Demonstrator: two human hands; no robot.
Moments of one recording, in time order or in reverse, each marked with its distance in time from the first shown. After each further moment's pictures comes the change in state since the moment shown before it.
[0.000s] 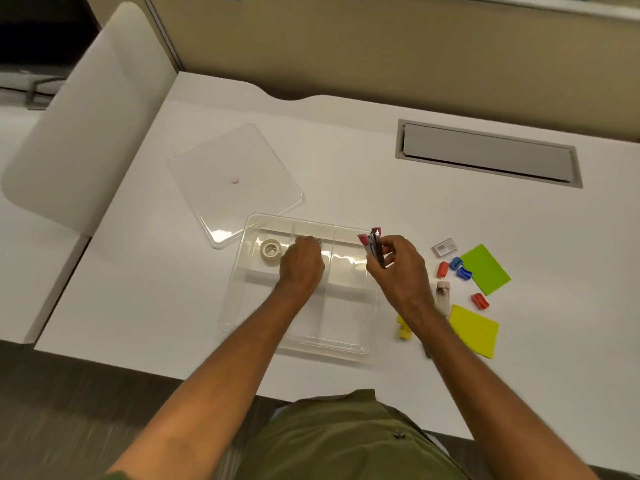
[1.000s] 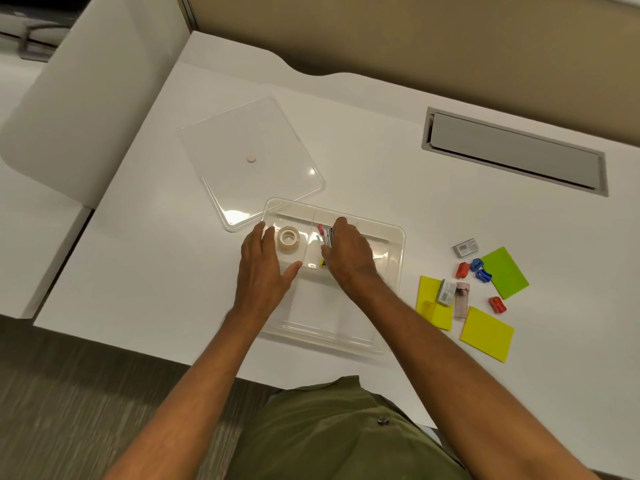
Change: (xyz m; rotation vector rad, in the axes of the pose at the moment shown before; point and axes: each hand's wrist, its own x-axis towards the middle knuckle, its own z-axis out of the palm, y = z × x) left_hand -0.048 -0.111 -0.006 -0.249 0.193 -0.039; right_hand 0.021 -0.071 0.116 -0.456 -0.285 -0.074
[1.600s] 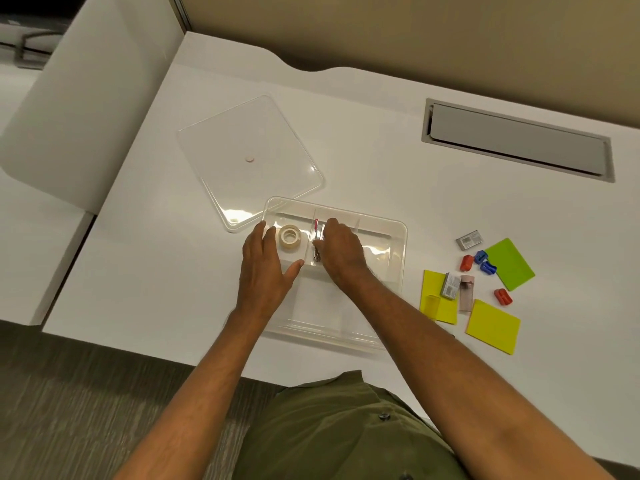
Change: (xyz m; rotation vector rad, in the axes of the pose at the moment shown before) left_hand 0.002 0.003 -0.002 -0.005 -0.032 -0.036; right_hand 0.017 -0.005 0.027 0.011 -0.035 0.036
